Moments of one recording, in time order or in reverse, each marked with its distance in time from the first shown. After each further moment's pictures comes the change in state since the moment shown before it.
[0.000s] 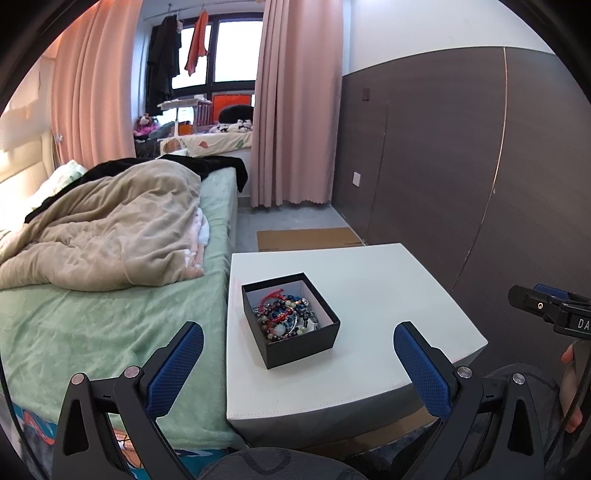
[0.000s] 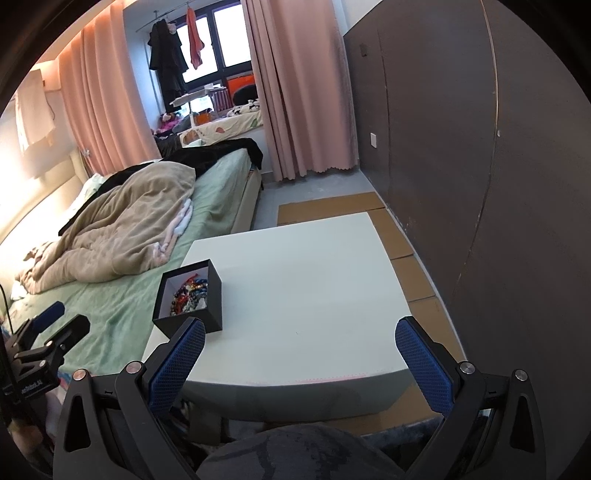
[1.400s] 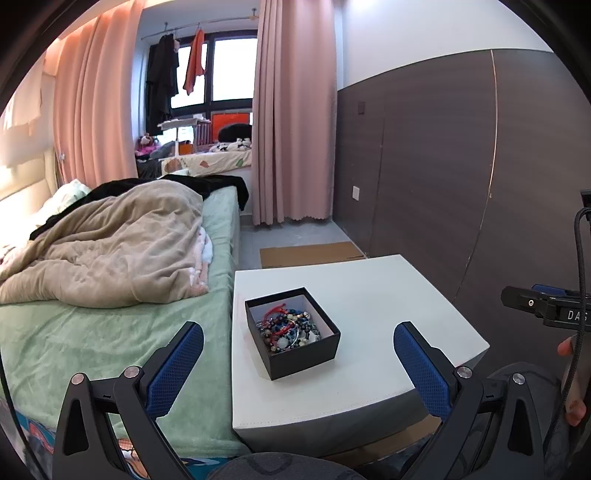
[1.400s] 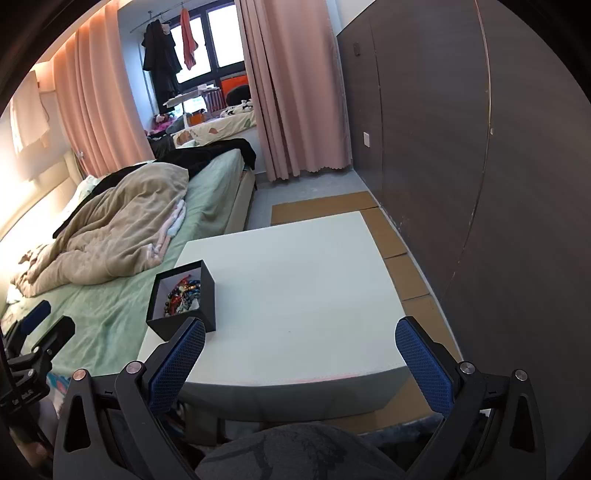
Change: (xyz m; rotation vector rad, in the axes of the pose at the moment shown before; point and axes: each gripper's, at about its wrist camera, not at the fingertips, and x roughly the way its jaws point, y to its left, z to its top) left arm -0.015 -0.005 -0.001 0.029 -0.074 0.015; right arm -0.002 -0.007 0.000 0.018 0.000 -0.020
